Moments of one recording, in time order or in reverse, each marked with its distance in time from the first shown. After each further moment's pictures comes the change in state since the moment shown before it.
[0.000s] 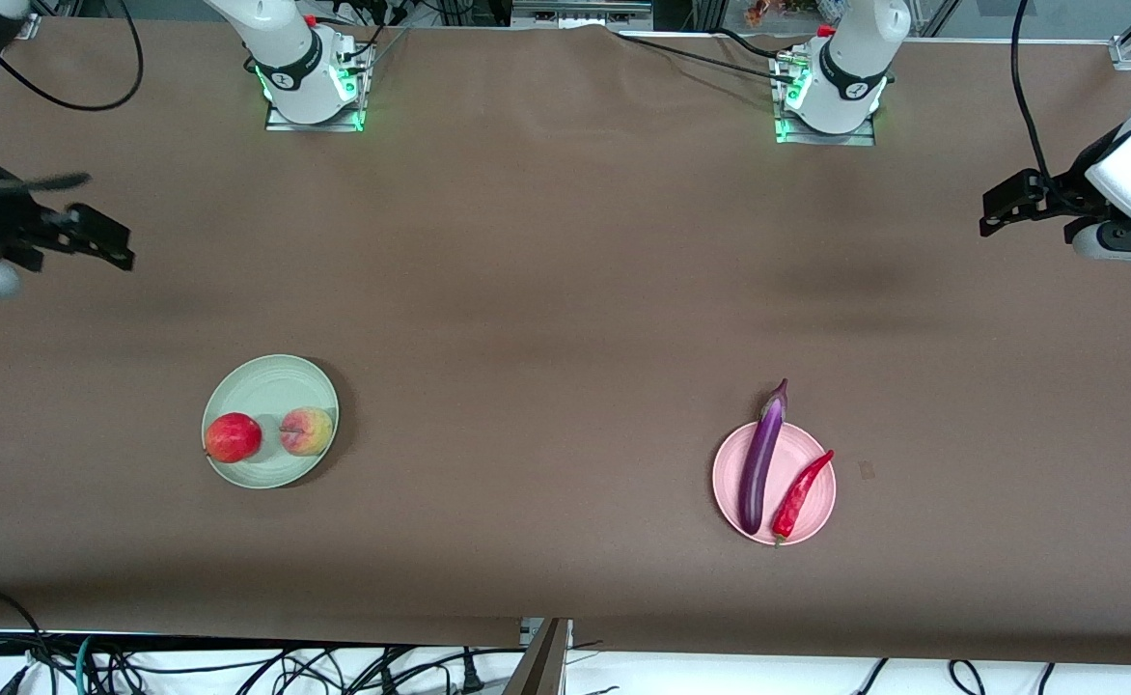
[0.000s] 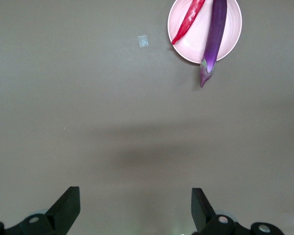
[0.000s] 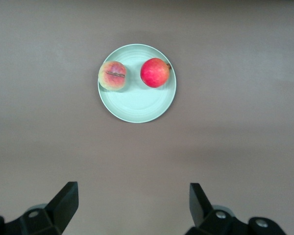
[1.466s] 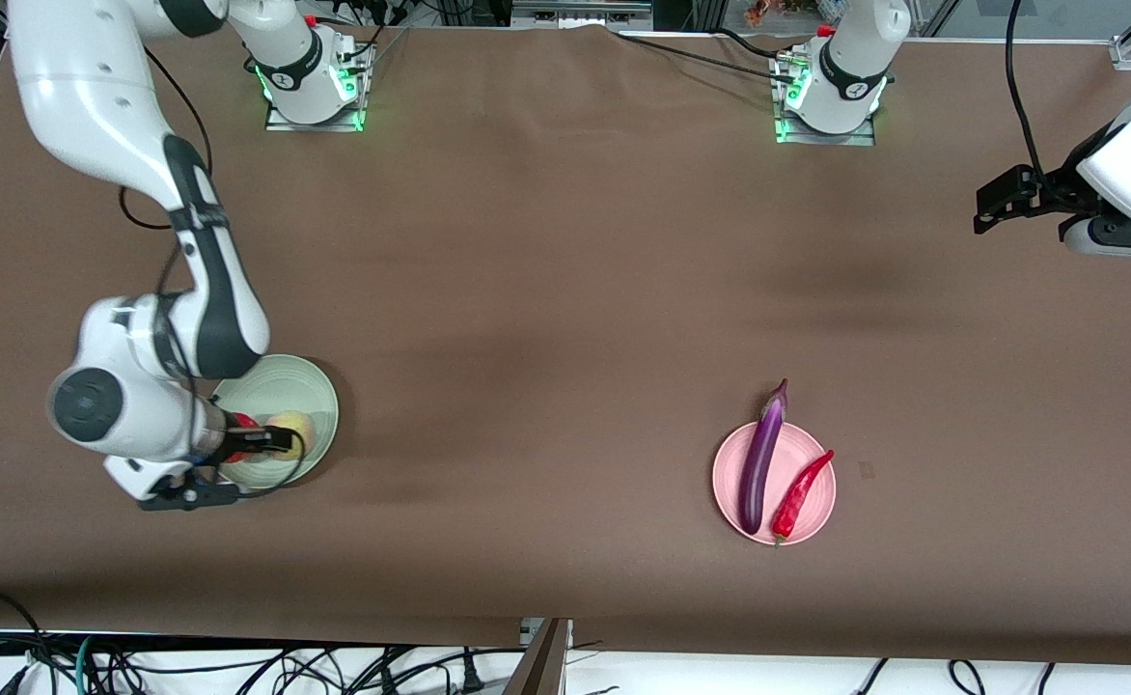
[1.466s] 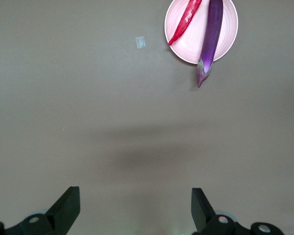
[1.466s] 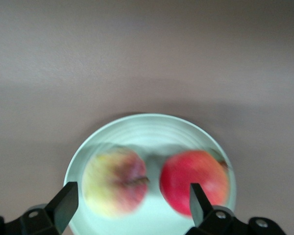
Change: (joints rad) left arm -0.014 -0.007 0.008 -0.003 0.000 0.001 -0.002; right arm 0.061 0.588 -0.026 0.112 -0.005 0.492 0.001
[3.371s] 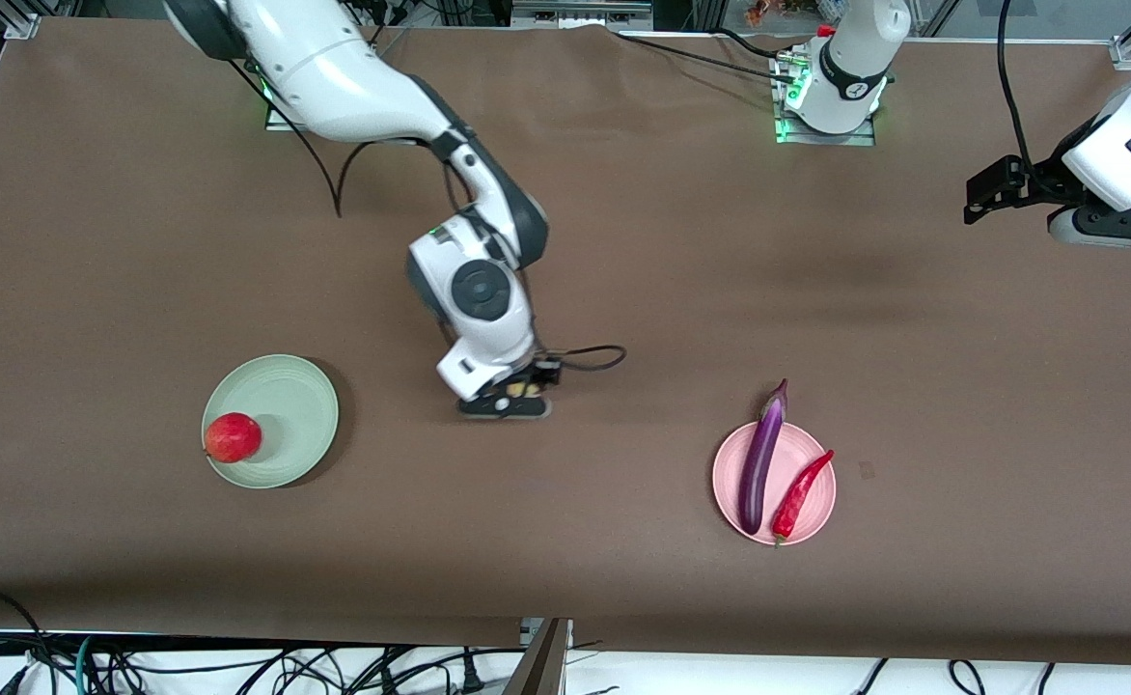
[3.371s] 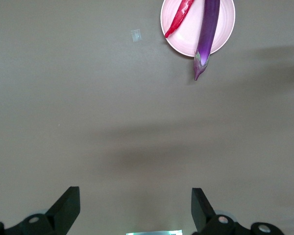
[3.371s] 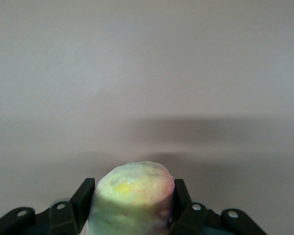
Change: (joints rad) left arm -0.002 -0.036 -0.007 -0.050 -0.006 0.005 0.000; right arm 0.444 0.123 0.055 0.051 0.001 0.129 0.554
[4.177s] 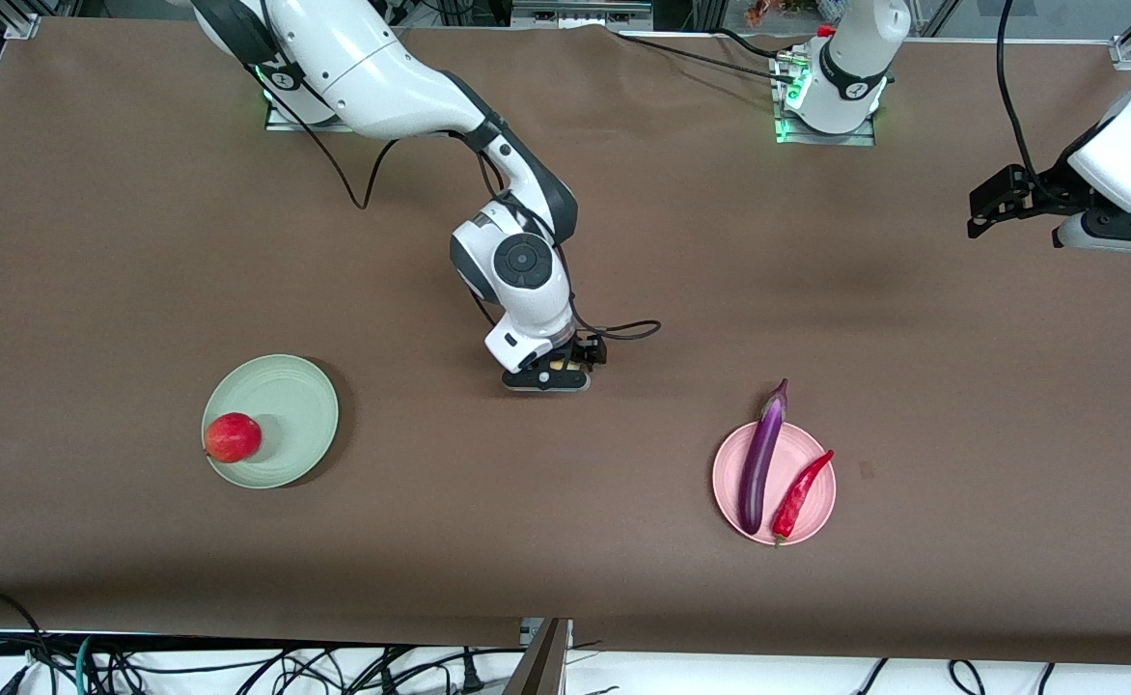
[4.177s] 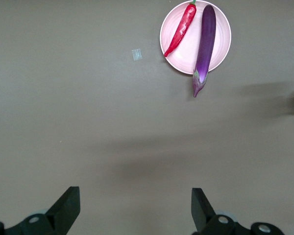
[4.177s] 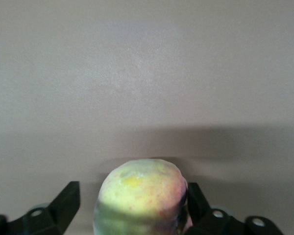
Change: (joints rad) left arm 0.002 -0.001 -0.004 -0.014 0.000 0.079 0.006; right arm 0.134 0.074 0.030 -0.084 0.000 0.258 0.206
